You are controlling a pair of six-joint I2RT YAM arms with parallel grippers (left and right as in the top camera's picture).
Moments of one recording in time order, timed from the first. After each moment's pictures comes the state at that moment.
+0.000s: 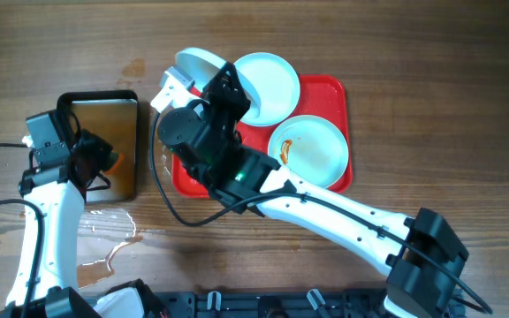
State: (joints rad) left arm 0.32 1.33 0.83 -0.52 0.00 -0.66; right arm 1.03 1.81 1.47 -0.07 1.17 -0.80
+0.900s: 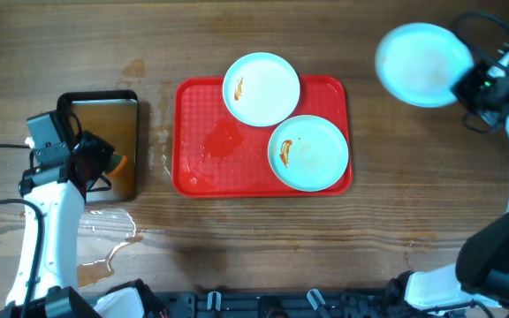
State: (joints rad) left arm 0.32 1.33 0.83 -0.54 0.03 -0.66; right arm -0.41 1.69 1.41 -0.77 -0.12 0.43
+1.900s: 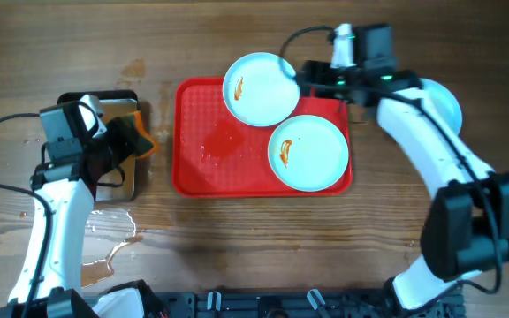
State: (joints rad) left arm 0.23 1.33 0.83 -0.44 0.36 -0.46; right arm 0.25 1.81 1.35 -0.43 -0.24 0.29
